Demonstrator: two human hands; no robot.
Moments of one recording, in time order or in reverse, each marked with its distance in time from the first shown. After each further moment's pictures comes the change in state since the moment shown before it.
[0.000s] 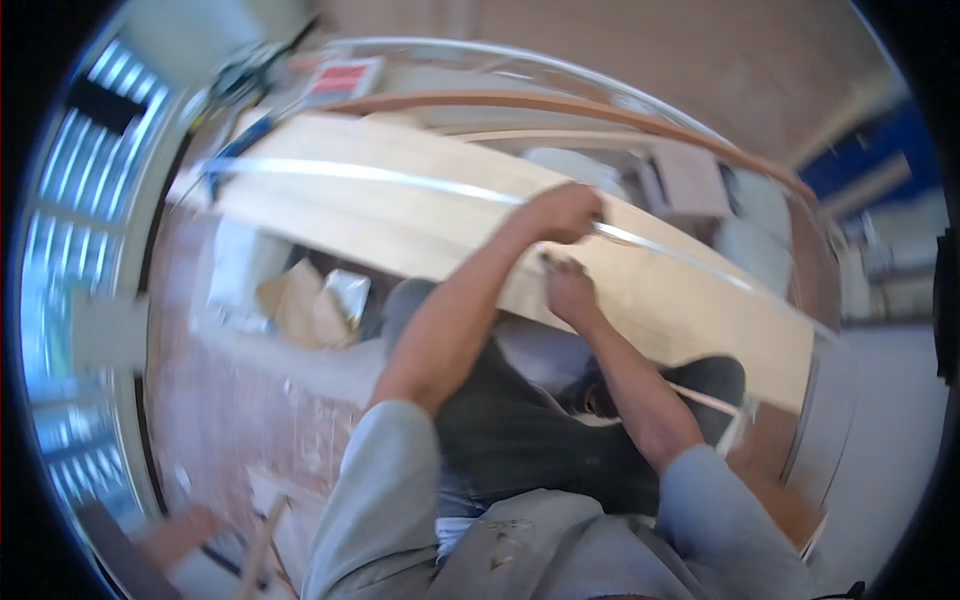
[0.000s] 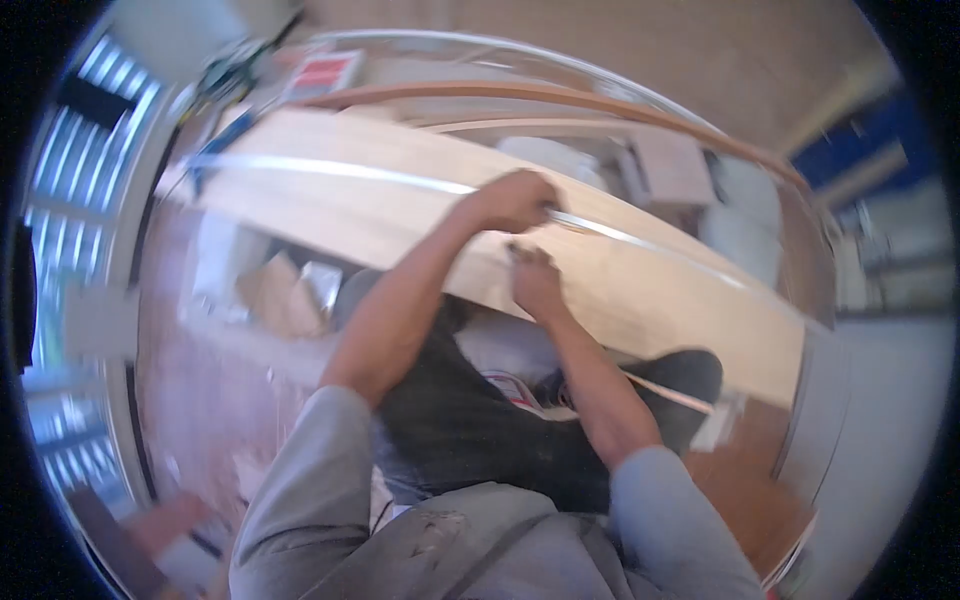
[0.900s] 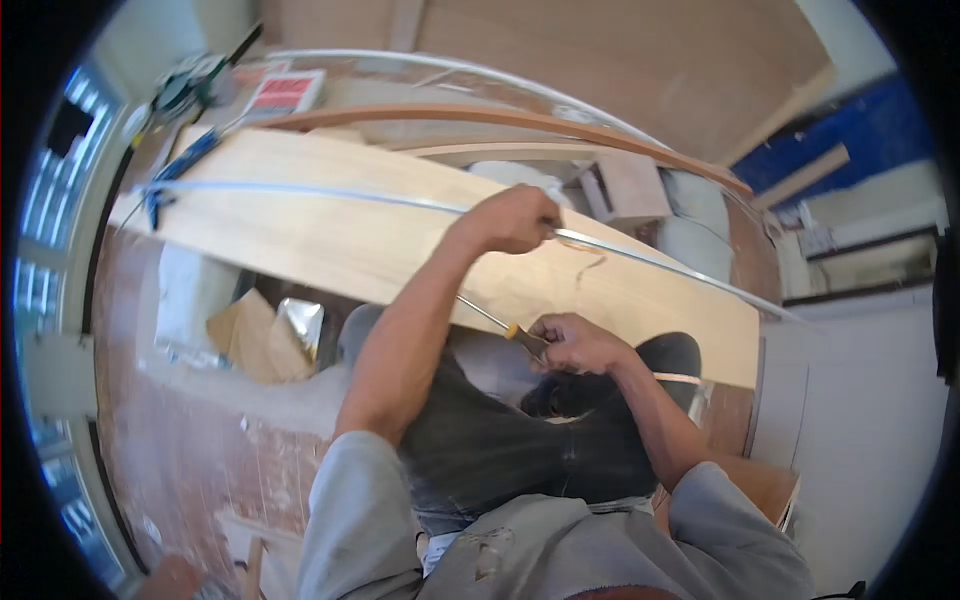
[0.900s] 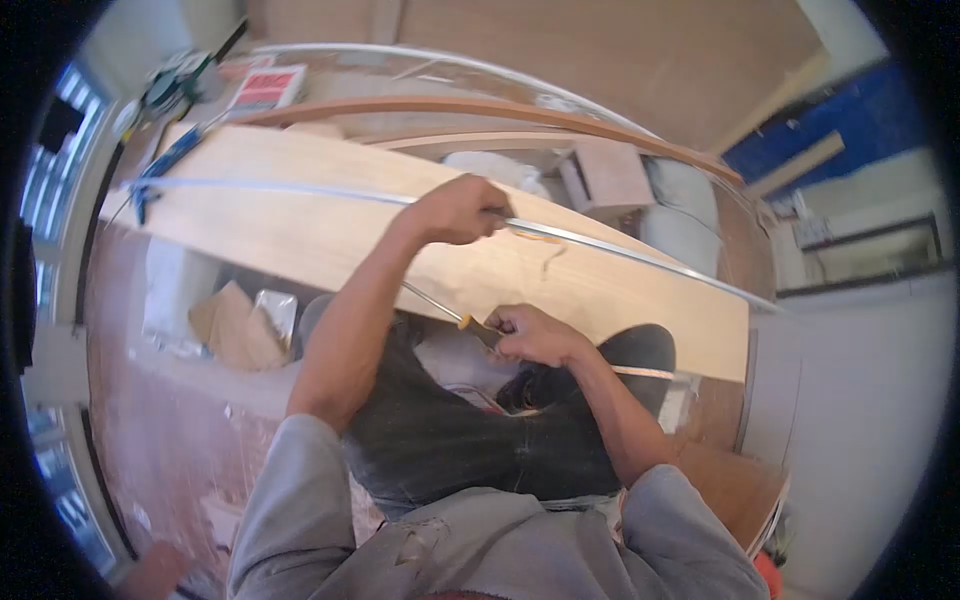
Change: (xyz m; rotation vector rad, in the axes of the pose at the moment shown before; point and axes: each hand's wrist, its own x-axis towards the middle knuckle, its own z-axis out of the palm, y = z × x) left_hand -0.040 0.019 -0.057 -0.209 0.053 0.003; right_hand -0.091 -0.025 -0.183 1.141 -0.611 0.193
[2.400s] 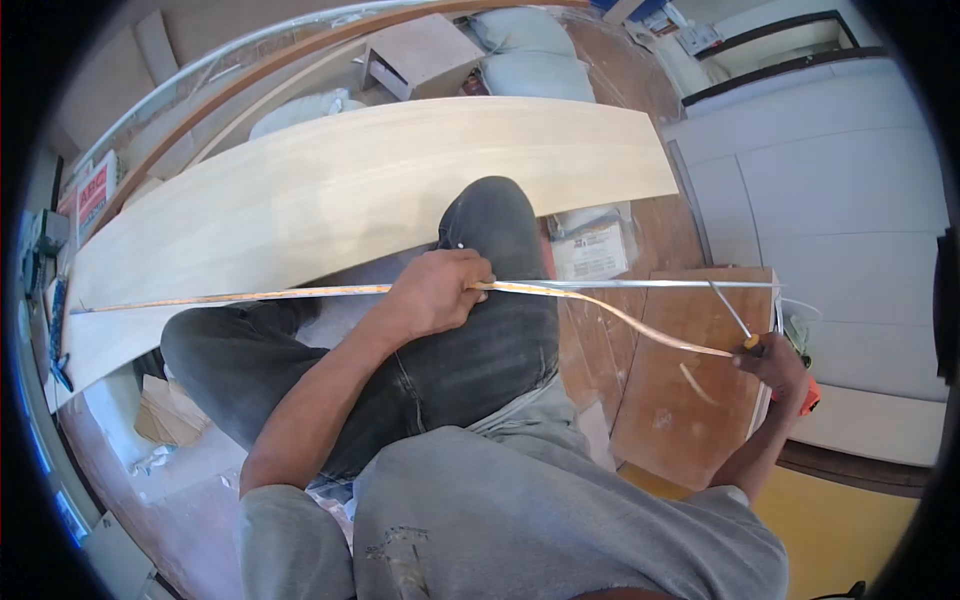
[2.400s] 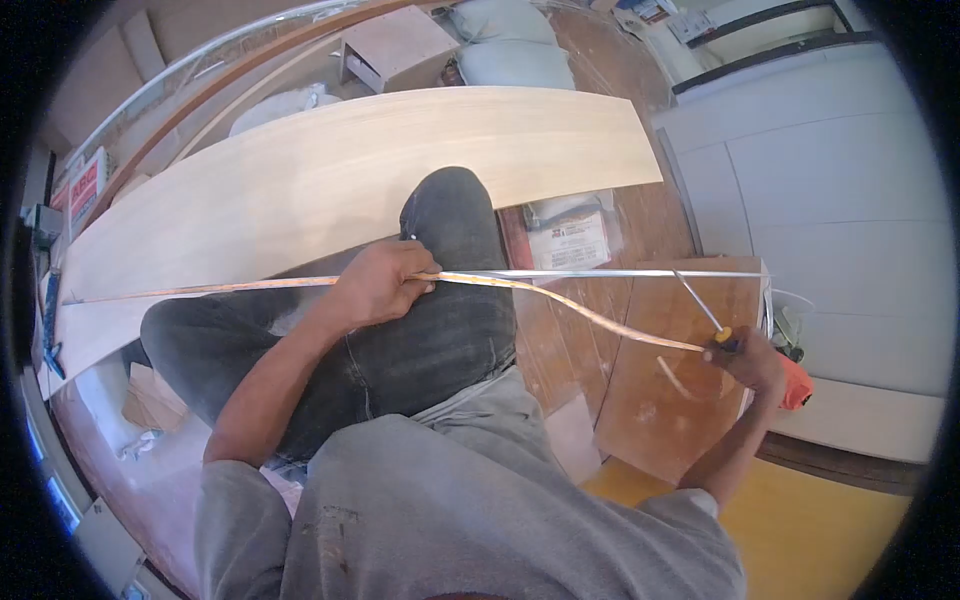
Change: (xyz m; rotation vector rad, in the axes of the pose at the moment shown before) left_hand -0.035 0.149 0.226 -0.243 -0.252 0.316; right_hand -0.536 0.138 0.007 -0.164 0.919 0.889
